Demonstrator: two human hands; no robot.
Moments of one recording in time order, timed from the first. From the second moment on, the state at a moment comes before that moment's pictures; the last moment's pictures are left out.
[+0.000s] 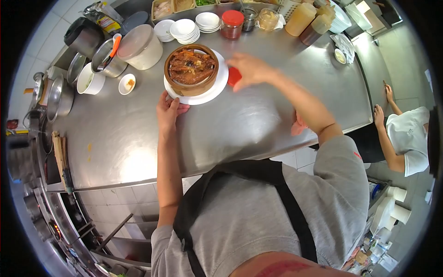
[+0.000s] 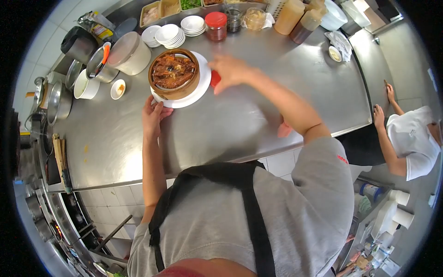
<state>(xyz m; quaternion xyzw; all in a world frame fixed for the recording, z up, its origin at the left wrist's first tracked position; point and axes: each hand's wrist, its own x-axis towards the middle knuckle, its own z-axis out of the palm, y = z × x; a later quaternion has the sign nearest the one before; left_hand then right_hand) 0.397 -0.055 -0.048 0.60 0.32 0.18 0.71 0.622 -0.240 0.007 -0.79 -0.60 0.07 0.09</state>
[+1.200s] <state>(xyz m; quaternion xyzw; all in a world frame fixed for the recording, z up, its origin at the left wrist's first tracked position) 0.444 0.024 -0.046 0.81 0.29 0.02 0.50 0.639 -0.451 0.033 -0.92 -0.34 0.19 0.07</state>
